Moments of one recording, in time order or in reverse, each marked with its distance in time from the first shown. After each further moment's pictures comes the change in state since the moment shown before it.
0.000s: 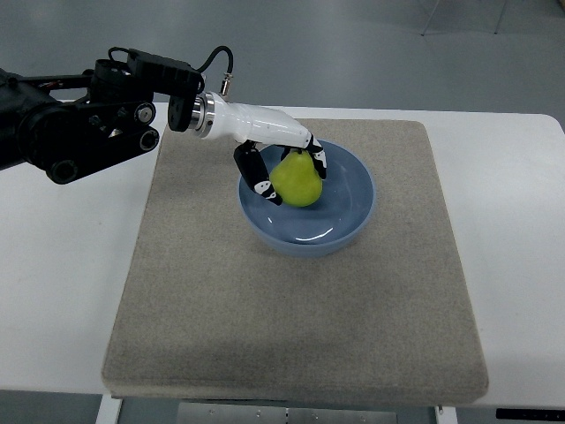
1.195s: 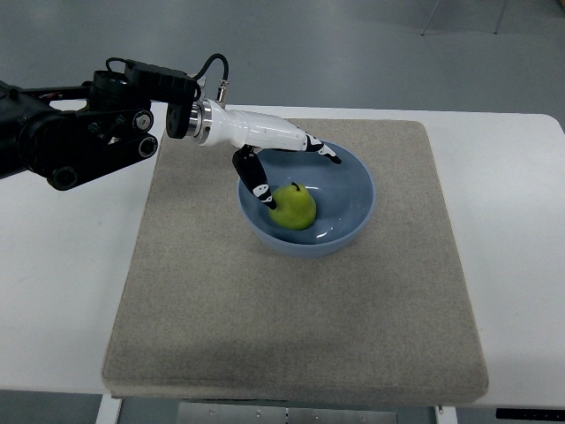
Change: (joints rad) left arm 0.027 0.001 -0.025 0.008 -0.022 0.008 0.000; right arm 0.000 0.000 0.000 0.000 0.000 0.000 0.000
